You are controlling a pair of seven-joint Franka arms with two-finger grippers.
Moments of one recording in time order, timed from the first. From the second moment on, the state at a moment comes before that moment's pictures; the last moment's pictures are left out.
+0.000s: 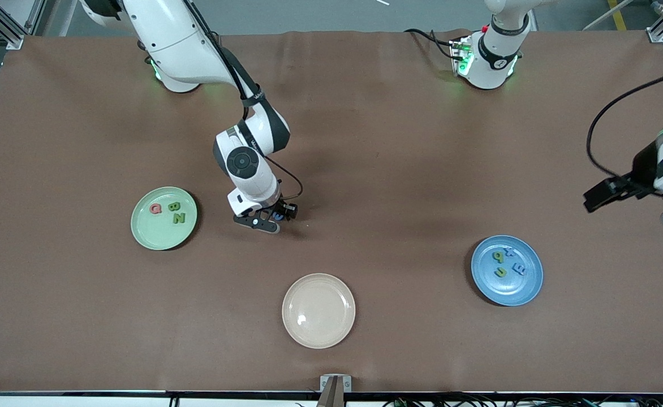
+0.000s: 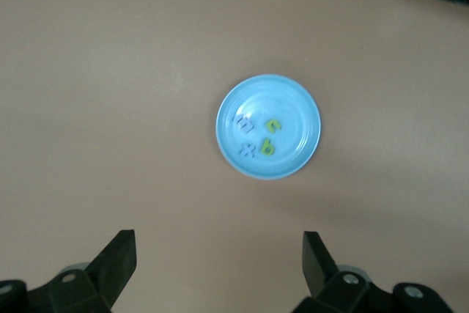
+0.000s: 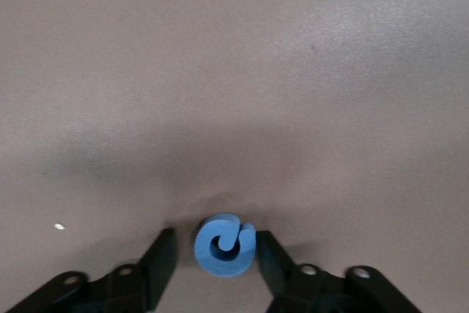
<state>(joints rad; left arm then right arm) 0.25 0.17 -0.35 -1.43 0.12 1.64 -0.32 0.65 0.61 -0.05 -1.93 0.14 2.58 0.77</state>
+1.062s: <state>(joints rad) -0.02 -0.03 -0.01 -1.55 0.00 1.55 -0.14 0.46 0.45 -0.19 -1.88 0.14 2.20 0.29</state>
